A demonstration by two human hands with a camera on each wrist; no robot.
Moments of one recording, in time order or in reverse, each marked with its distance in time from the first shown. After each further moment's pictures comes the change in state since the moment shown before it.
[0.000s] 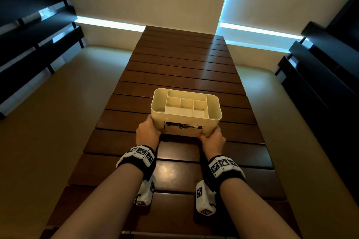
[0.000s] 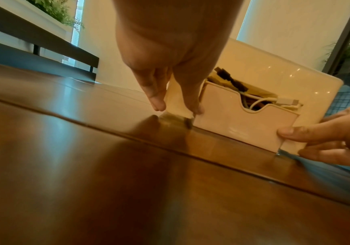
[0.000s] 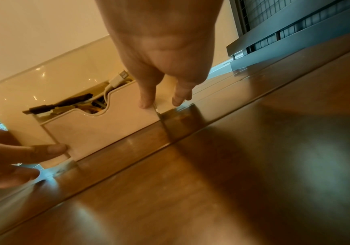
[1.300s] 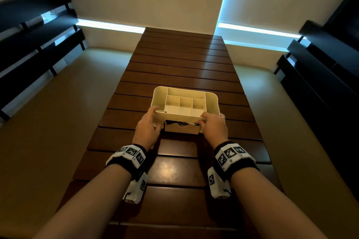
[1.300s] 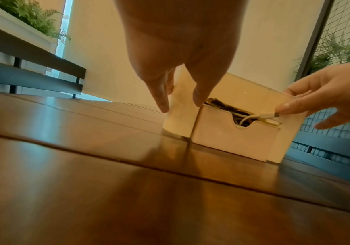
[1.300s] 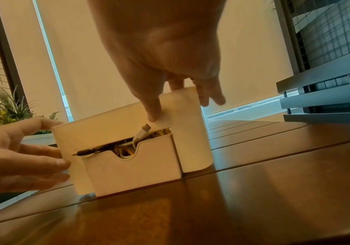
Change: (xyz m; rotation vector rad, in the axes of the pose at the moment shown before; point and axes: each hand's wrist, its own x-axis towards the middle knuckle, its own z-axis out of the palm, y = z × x) left_hand -0.013 0.006 -0.021 -0.066 0.010 0.261; right_hand -0.008 -0.046 -0.031 -0.619 -0.137 -0.362
